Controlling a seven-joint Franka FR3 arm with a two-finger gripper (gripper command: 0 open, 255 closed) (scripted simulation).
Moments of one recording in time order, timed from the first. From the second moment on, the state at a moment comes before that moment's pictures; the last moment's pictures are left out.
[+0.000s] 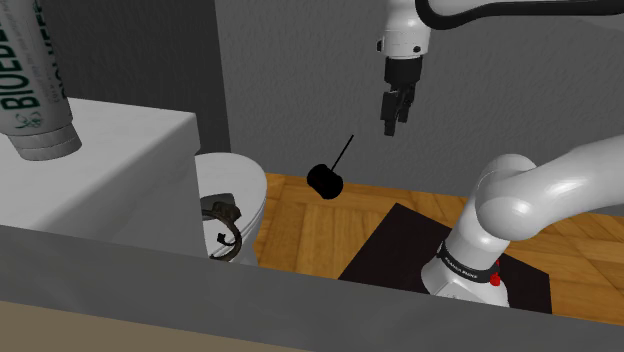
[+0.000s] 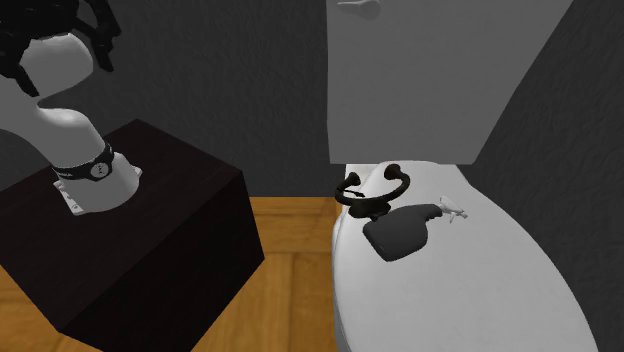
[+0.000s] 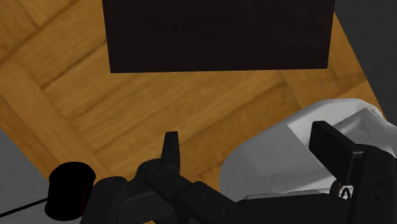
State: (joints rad) arm 0.02 -0.80 0.03 -2.45 -0.05 1.50 0.01
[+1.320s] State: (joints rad) arm 0.09 -0.46 0.25 -2.68 0.10 2.29 0.28
